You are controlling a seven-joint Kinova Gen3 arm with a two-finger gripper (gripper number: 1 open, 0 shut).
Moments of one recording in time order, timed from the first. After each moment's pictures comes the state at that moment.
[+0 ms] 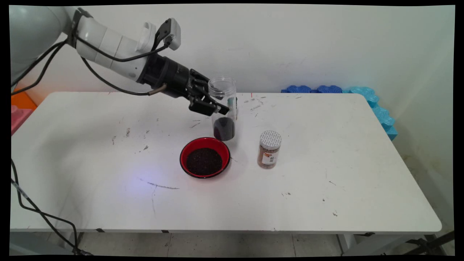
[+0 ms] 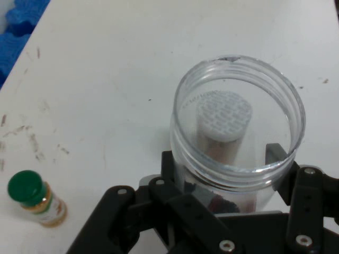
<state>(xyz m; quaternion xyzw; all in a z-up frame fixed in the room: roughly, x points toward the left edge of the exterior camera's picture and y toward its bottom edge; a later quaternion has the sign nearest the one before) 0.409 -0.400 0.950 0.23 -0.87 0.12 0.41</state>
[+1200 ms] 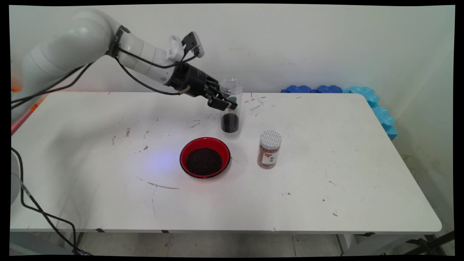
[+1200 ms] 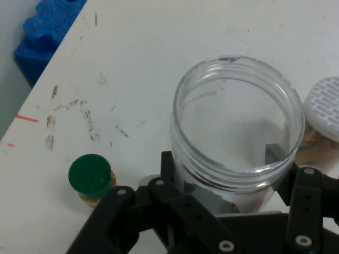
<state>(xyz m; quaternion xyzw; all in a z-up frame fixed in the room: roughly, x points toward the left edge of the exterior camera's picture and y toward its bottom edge) 0.405 -0.475 0.891 0.28 -0.87 0.14 0.39</state>
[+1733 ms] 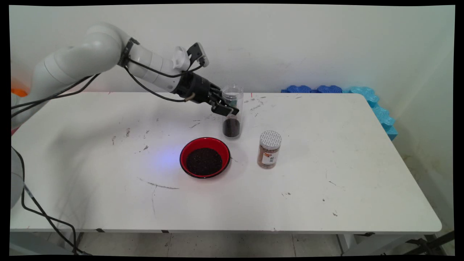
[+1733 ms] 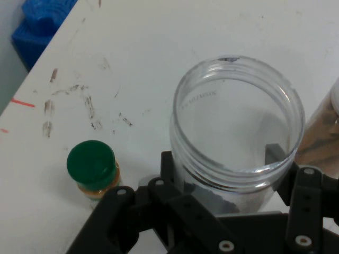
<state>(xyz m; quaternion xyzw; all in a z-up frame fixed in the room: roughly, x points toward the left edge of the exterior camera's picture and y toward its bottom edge) 0.403 -0.486 0.861 0.30 -0.86 0.13 0.39</state>
